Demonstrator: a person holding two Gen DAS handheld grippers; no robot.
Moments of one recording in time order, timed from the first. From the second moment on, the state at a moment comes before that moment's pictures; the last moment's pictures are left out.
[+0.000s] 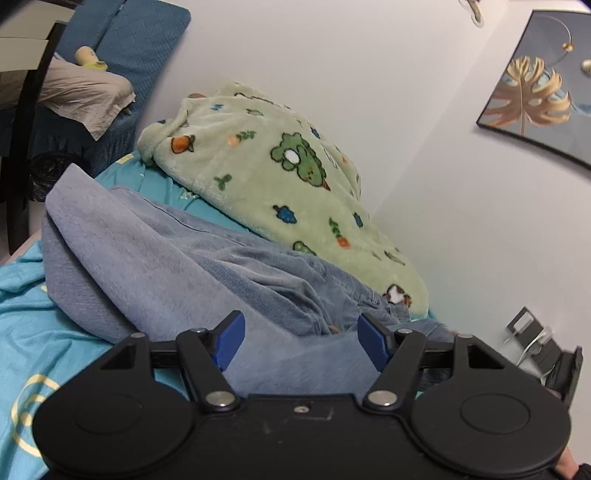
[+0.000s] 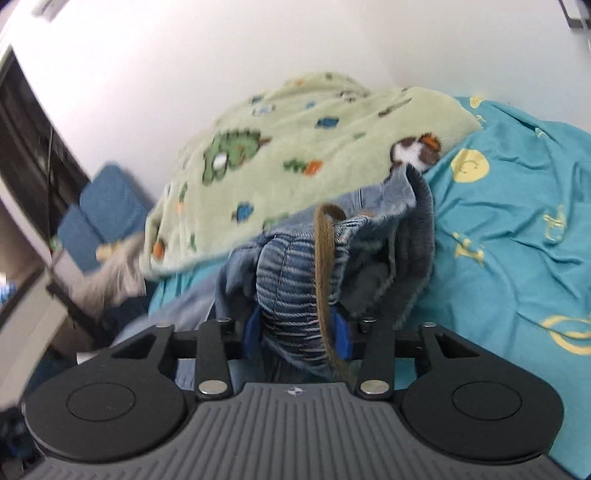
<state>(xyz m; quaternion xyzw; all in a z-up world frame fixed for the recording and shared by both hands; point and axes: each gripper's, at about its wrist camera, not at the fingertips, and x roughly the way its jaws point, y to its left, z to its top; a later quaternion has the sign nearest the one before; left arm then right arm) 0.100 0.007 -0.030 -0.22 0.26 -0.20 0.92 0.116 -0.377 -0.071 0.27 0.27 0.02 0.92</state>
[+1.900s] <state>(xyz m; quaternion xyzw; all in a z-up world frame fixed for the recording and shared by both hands) 0.082 0.011 -0.039 -0.25 0.27 -0.16 0.92 0.110 -0.439 -0.033 0.40 0.16 -0.13 0.90</state>
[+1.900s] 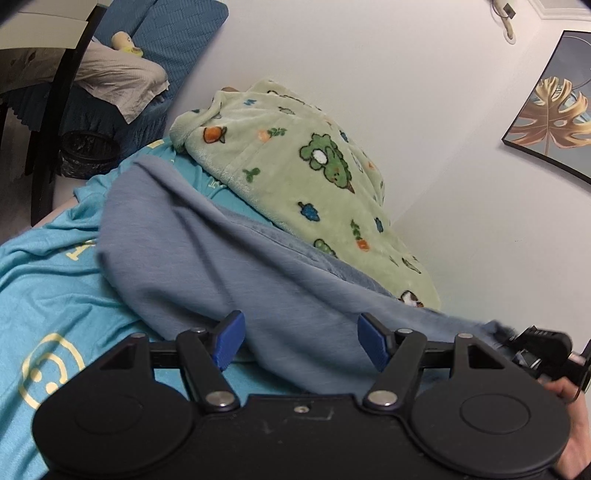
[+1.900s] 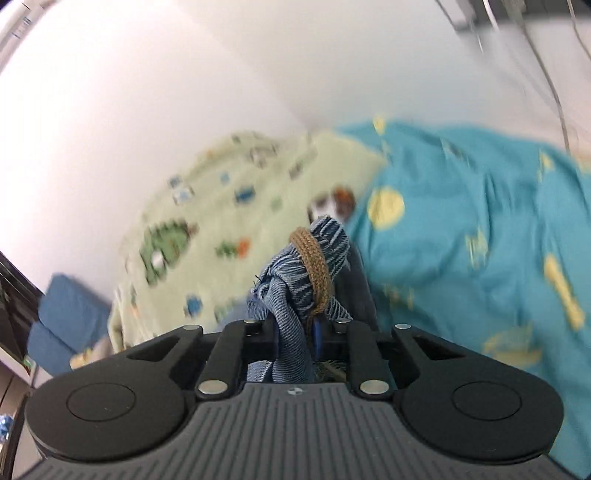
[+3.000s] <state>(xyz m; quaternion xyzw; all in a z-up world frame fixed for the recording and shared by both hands) 0.071 0.012 -0.024 -0.20 0.27 -0.13 0.93 0.136 -0.402 -0.052 0.25 0.24 -0.06 0.94</state>
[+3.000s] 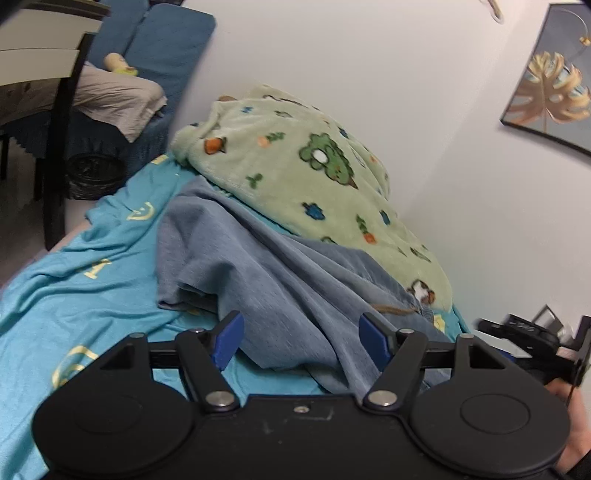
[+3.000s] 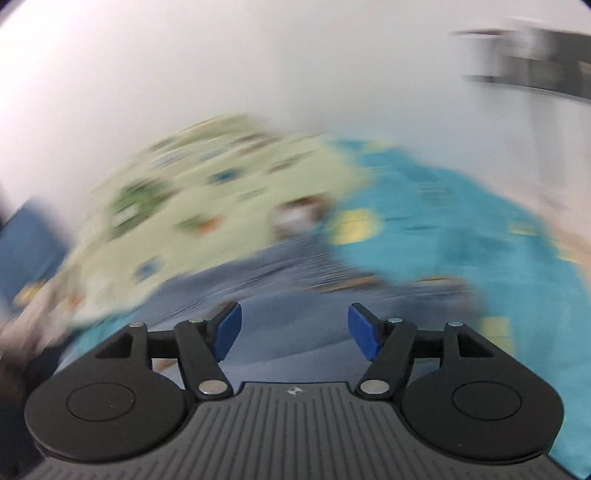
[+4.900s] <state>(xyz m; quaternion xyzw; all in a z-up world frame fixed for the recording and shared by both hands) 0.071 0.024 -0.028 -0.17 0.27 -0.13 0.94 0.078 -0.192 -0.101 0.21 0.42 0.17 0.87</state>
